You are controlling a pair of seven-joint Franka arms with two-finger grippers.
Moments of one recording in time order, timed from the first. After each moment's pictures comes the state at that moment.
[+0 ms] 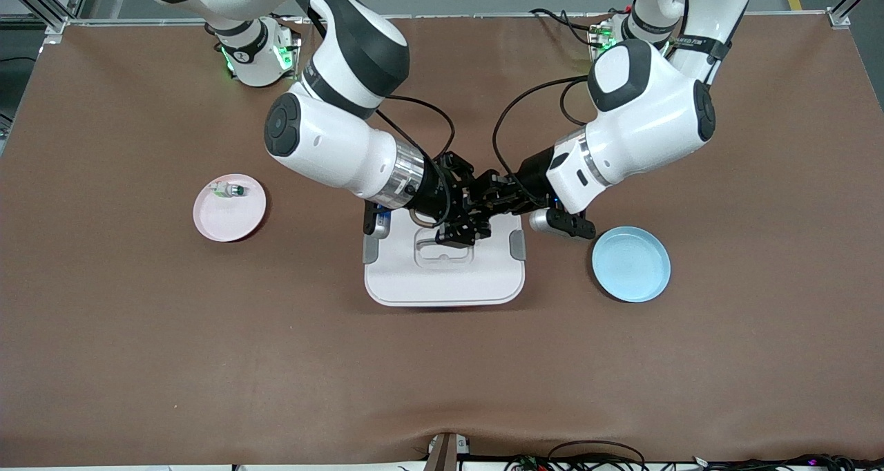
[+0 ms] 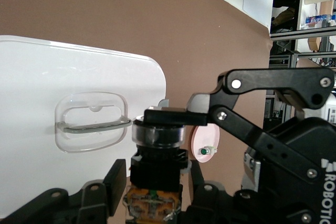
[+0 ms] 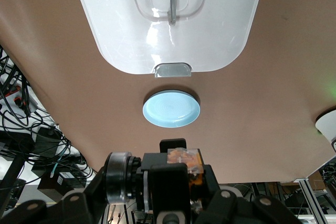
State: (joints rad) left arm -0.18 0.29 -0.39 -1.69 -0.76 2.34 -0.17; right arm 0.62 0.65 0.02 -1.07 0.64 2.12 2.00
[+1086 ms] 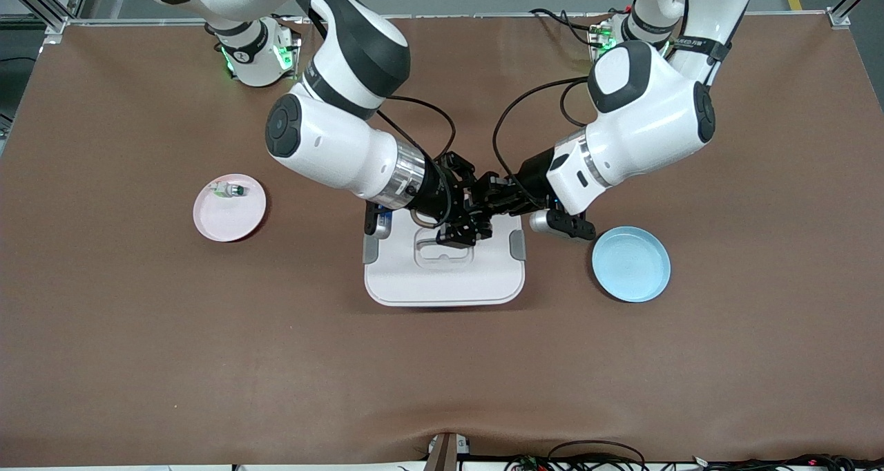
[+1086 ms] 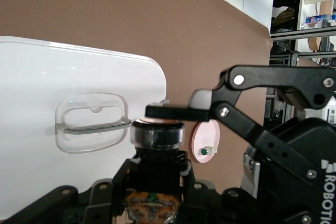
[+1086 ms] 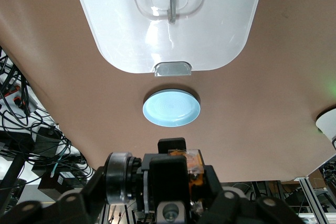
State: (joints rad) left arm -0.18 0.30 -0.39 -1.69 -0.76 2.34 -0.17; right arm 0.62 0.65 0.02 -1.07 0.65 2.12 2.00
